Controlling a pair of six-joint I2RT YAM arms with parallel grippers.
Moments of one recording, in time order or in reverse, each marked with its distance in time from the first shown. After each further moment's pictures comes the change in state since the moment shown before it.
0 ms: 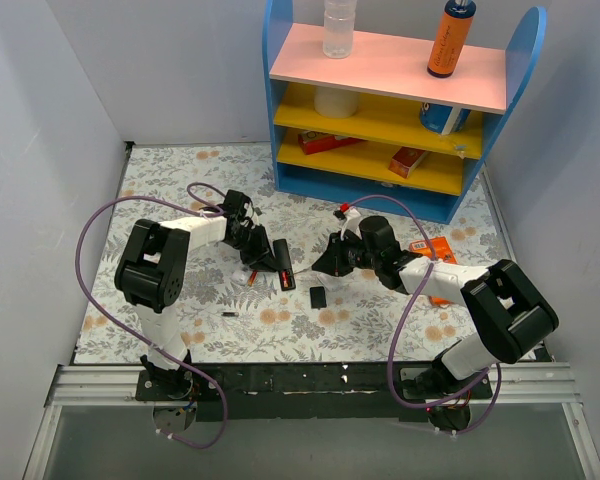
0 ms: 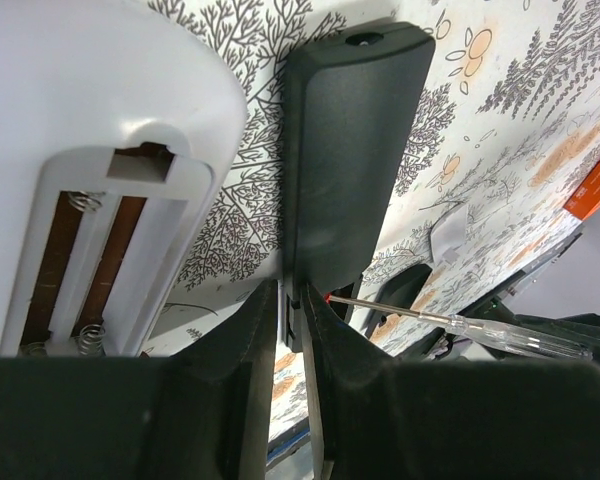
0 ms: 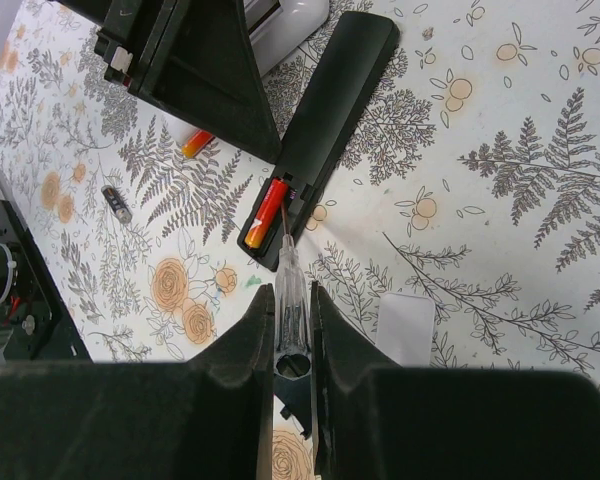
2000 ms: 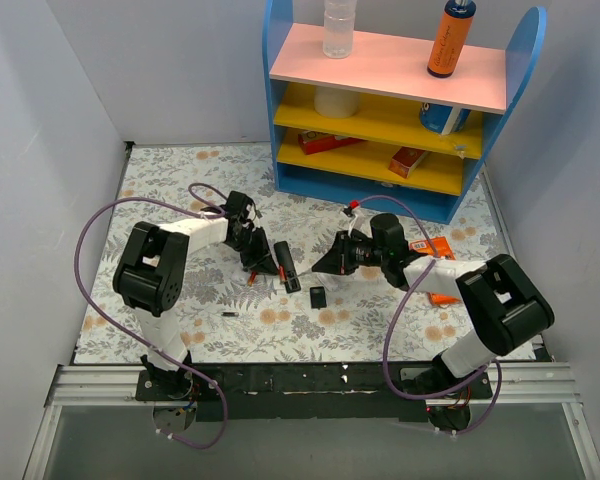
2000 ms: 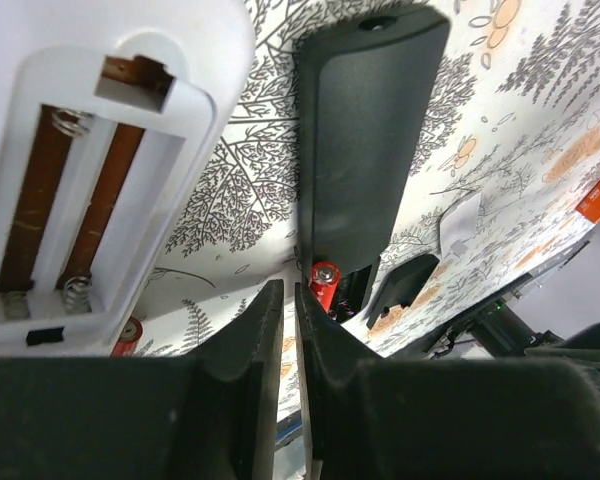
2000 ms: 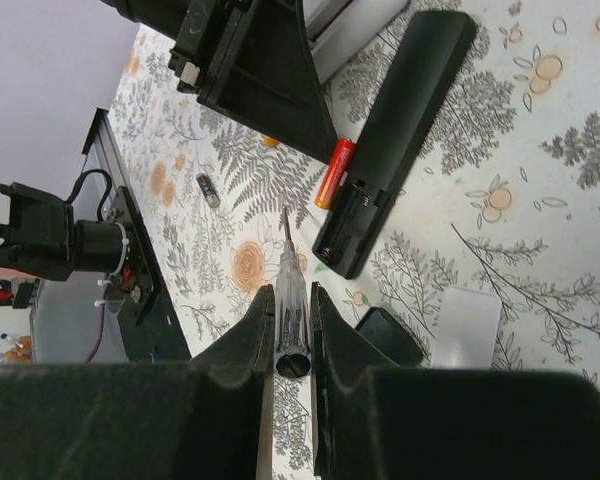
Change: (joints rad) left arm -0.019 -0.027 -0.016 -0.033 -0.026 -0.035; right arm -0.091 0.041 -0.050 0.158 -0.256 0.164
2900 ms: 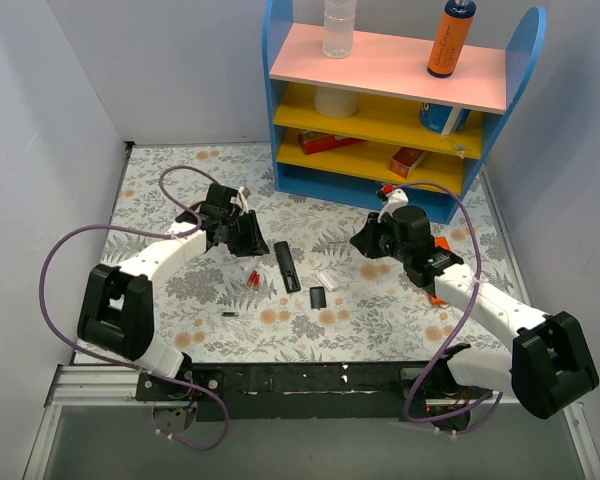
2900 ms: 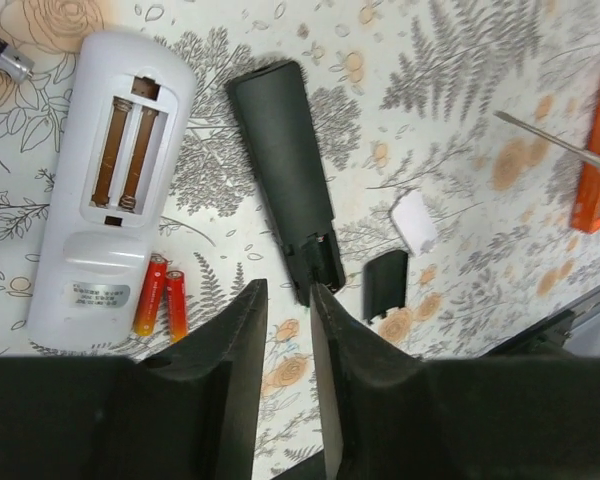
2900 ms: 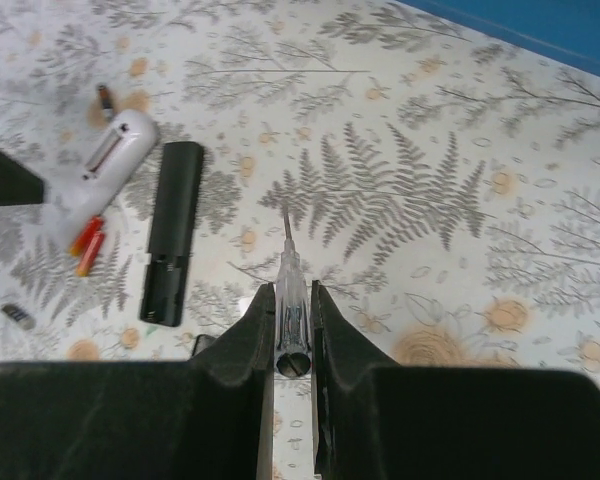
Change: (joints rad) left arm 0.000 -0.307 -0.063 0.035 -0.182 0.102; right arm -0.039 -0.364 0.080 -0.460 0.541 -0.207
